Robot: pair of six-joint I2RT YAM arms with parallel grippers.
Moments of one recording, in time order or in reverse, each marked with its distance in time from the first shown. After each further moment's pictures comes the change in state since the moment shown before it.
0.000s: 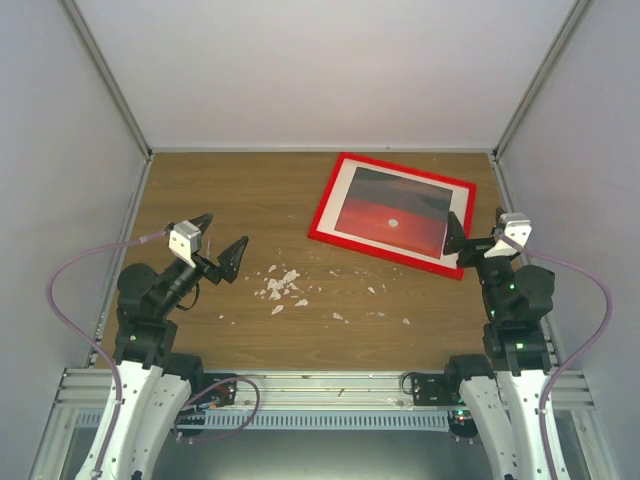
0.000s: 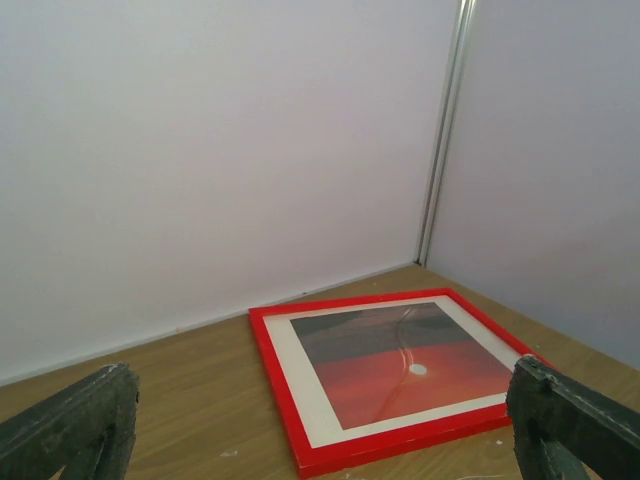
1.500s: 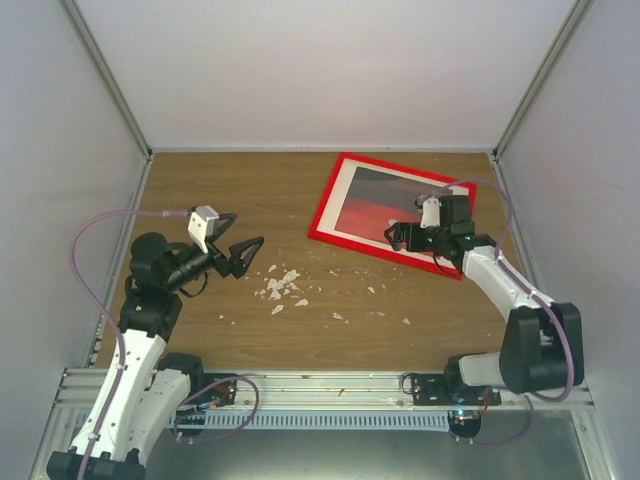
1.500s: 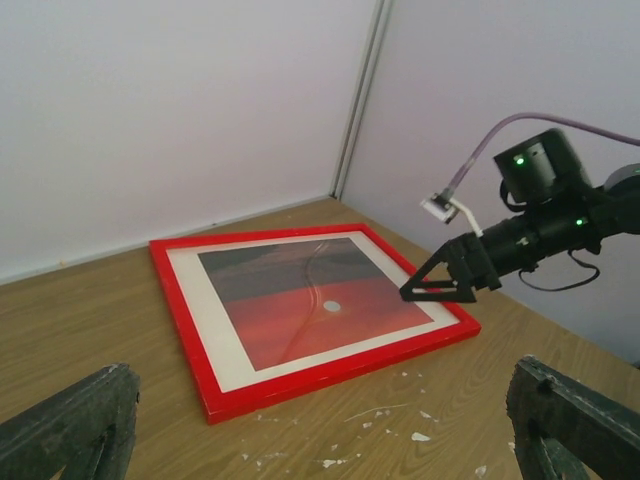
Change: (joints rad) left arm -0.004 0.210 0.084 -0.053 0.212 -0.030; right arm 0.076 0.891 0.192 -0.180 -0.305 0.099
